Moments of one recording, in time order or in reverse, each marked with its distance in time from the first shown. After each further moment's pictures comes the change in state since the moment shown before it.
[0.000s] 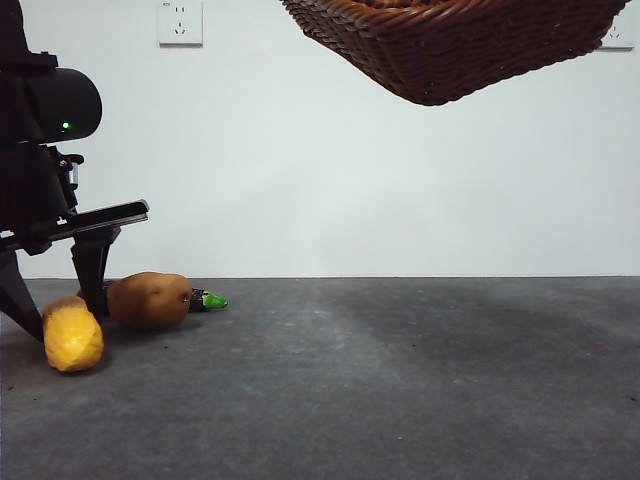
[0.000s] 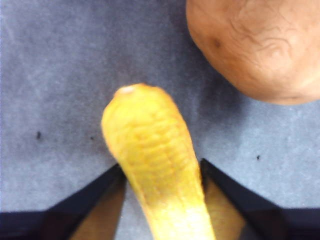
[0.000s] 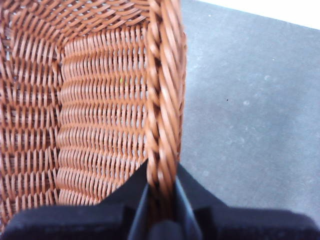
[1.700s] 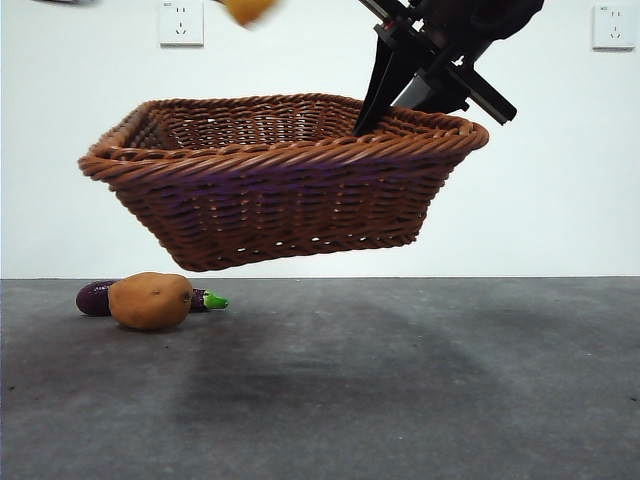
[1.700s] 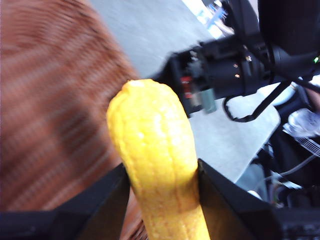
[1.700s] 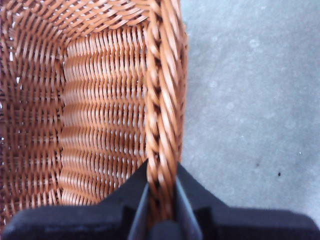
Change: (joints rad) left arm -0.490 -0.560 0.000 0.165 0.205 0.092; right arm 0.214 0.116 -0.461 0.505 -0.045 0.420
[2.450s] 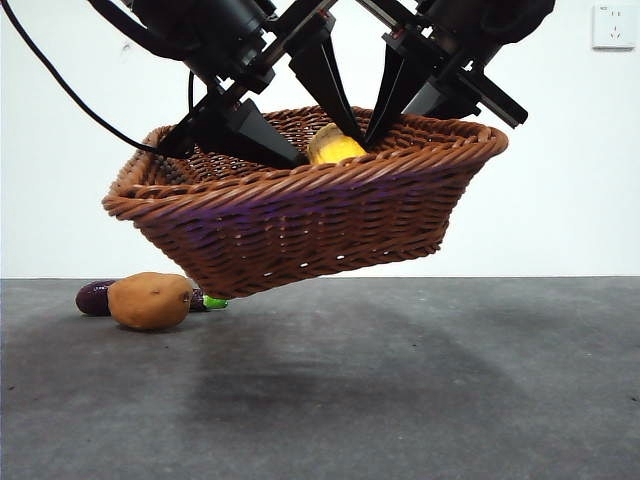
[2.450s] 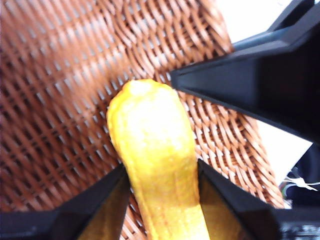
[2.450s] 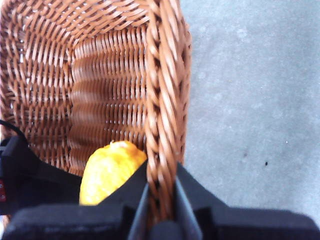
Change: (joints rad) left arm -0.044 0.332 0.000 0.141 -0.059 -0.145; right arm -0.001 0.000 0.000 -0.037 0.007 -0.019
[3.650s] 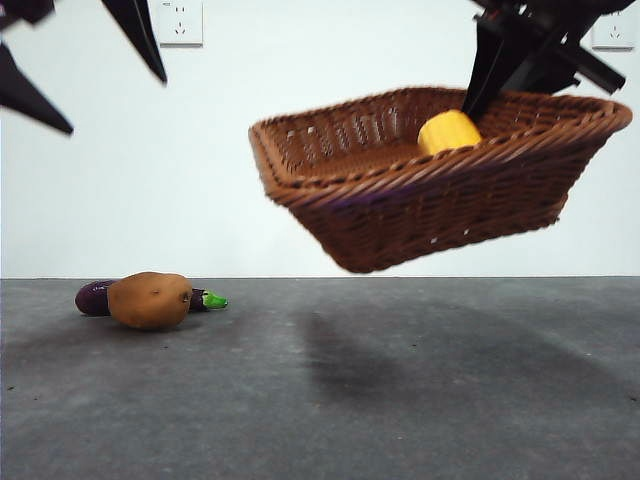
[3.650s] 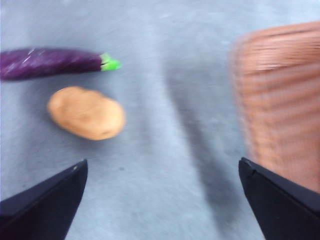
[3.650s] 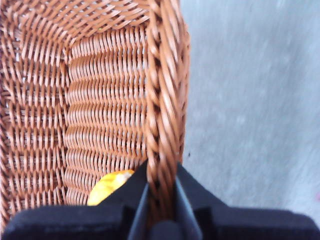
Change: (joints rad) left arm 0.436 -0.265 0.000 -0.294 -0.074 0.159; right arm -0.191 -0.122 0.000 -0.136 0.006 -0.133
